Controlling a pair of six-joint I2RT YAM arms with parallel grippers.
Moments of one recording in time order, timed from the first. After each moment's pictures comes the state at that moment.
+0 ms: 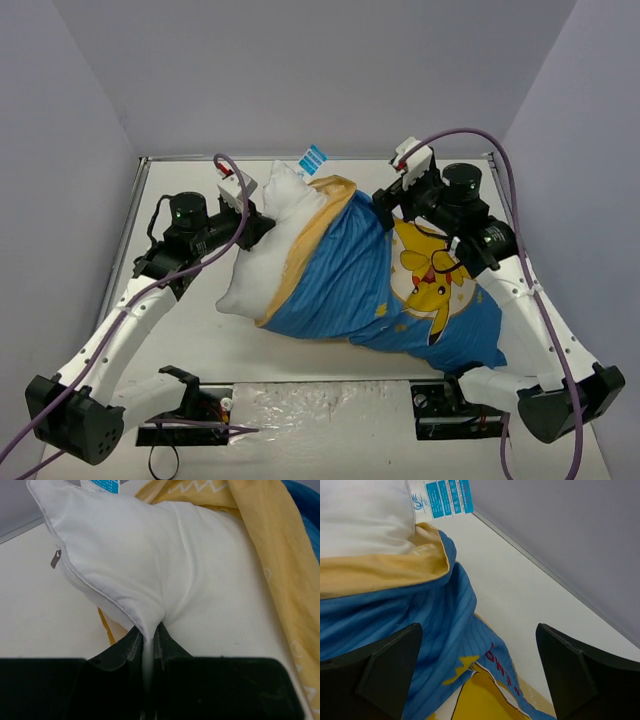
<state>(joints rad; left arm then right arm) -0.37 1.07 1.02 -0.19 0.47 -0.03 0.40 1.17 1.24 -0.35 -0.22 -0.29</state>
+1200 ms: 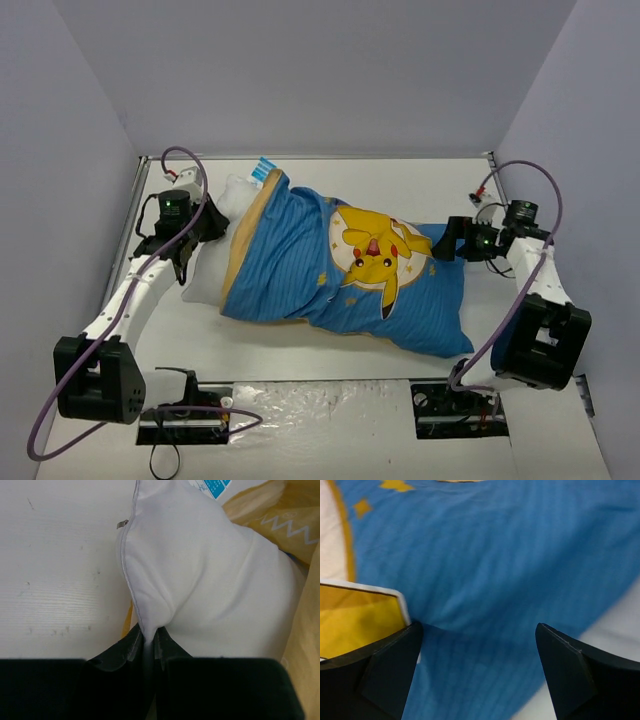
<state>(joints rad) -0.10 1.25 0.94 -0.19 0.17 -0.37 -0.39 1.41 0.96 -0.61 -0.72 -0.27</state>
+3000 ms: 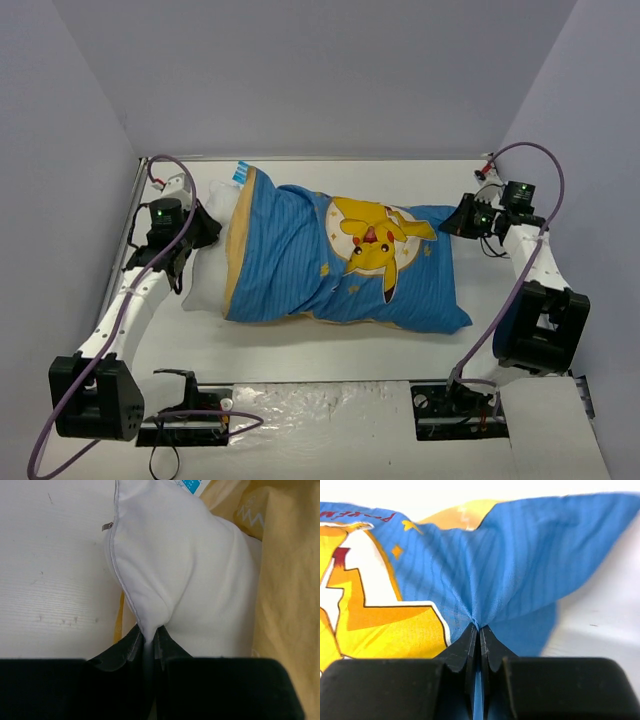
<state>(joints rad) -0.06 1.18 0.89 -0.20 0.14 -0.41 -0.27 1.53 1.09 -0.42 -0.69 0.01</state>
